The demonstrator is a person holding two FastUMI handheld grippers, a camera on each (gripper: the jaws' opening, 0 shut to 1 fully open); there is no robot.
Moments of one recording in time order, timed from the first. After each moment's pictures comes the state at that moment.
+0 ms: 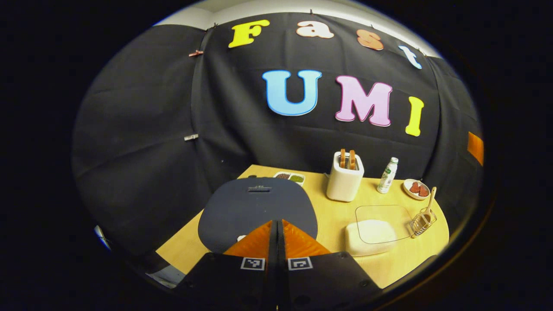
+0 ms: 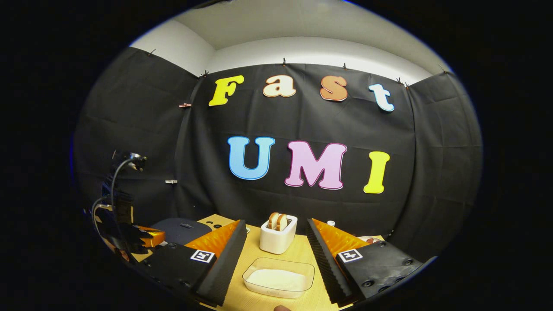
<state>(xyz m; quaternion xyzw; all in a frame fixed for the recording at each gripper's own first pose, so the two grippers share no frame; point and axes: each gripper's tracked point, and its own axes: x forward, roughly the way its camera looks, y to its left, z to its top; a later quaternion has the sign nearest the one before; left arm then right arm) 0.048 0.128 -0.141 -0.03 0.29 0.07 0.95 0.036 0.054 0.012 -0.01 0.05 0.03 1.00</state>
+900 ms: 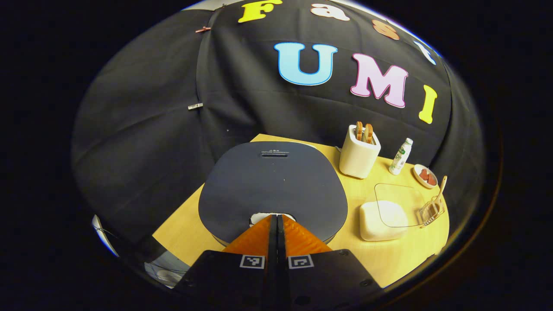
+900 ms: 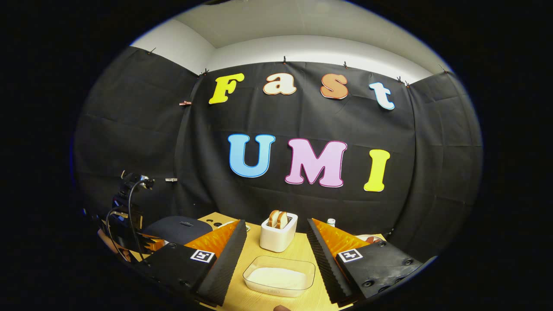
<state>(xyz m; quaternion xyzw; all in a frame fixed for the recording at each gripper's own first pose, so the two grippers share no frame) 0.037 0.147 -0.190 -0.06 0.35 0.07 0.93 0.033 0.055 0.007 -0.01 0.06 0.03 1.00</state>
